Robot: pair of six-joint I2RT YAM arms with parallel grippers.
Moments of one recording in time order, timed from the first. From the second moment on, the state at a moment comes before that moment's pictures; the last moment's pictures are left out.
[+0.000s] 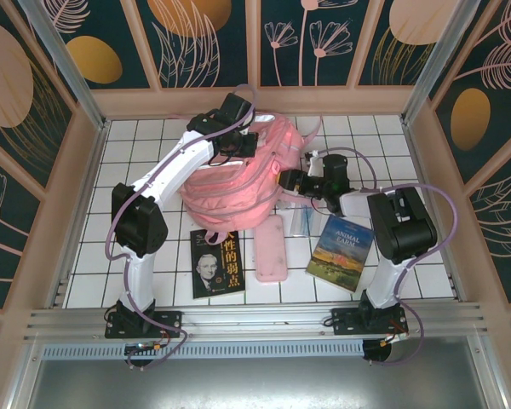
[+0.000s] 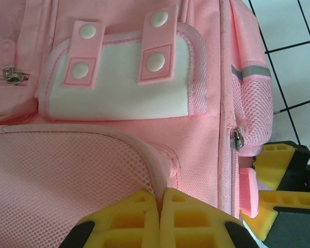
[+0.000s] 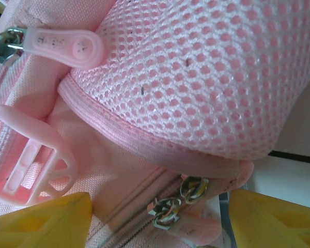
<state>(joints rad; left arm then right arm) -0.56 2.05 2.01 -0.89 0.04 -0.37 0.30 1.82 0.84 0.48 -0.64 0.60</state>
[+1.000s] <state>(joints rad) -0.56 2.04 2.00 -0.89 0.04 -0.37 0.26 1.77 0.76 0.54 -0.73 0.60</state>
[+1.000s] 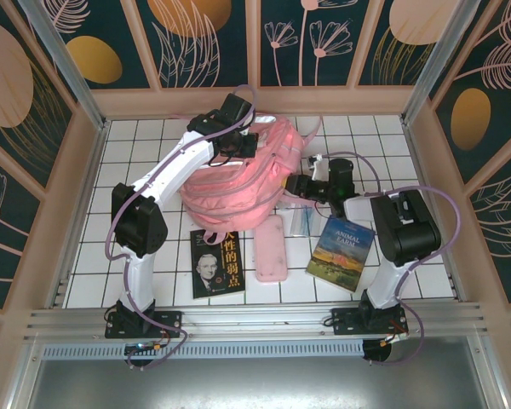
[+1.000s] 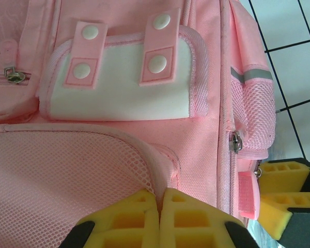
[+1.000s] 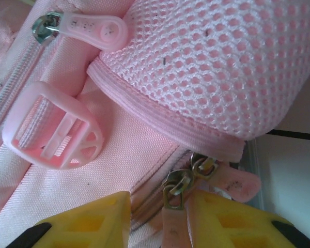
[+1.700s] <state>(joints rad) -0.56 2.07 2.00 -0.80 0.05 -0.41 0.27 1.70 0.86 0.18 -0.60 0.48</state>
